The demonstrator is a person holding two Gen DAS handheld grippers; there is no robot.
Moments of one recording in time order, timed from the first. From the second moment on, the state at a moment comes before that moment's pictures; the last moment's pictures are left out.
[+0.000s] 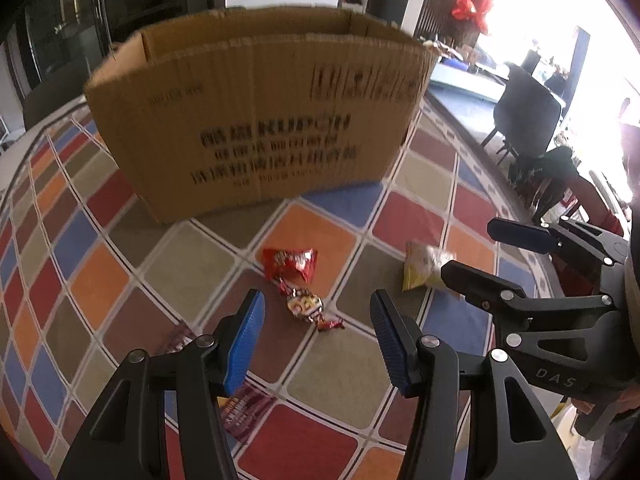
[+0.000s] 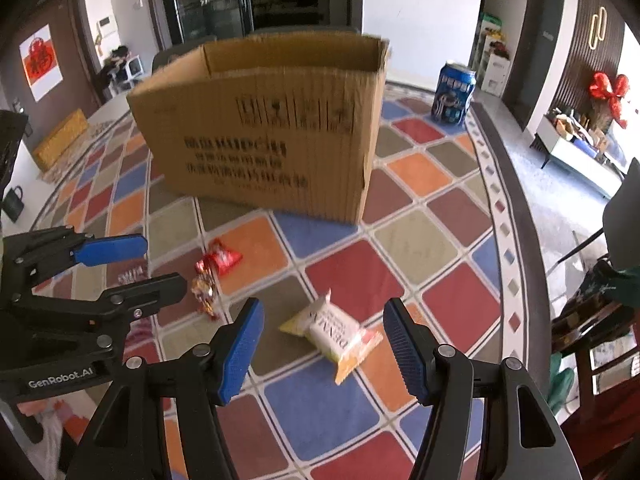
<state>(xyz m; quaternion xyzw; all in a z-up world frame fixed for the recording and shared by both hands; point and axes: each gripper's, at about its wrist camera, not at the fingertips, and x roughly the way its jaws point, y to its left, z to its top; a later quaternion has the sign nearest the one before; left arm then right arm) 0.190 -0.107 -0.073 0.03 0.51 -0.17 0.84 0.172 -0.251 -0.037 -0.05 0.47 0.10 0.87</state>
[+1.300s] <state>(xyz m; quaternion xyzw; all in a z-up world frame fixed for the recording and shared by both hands) 0.213 -0.109 -0.117 0.02 0.55 -0.18 0.82 0.197 -0.248 -0.085 -0.06 0.53 0.11 0.84</state>
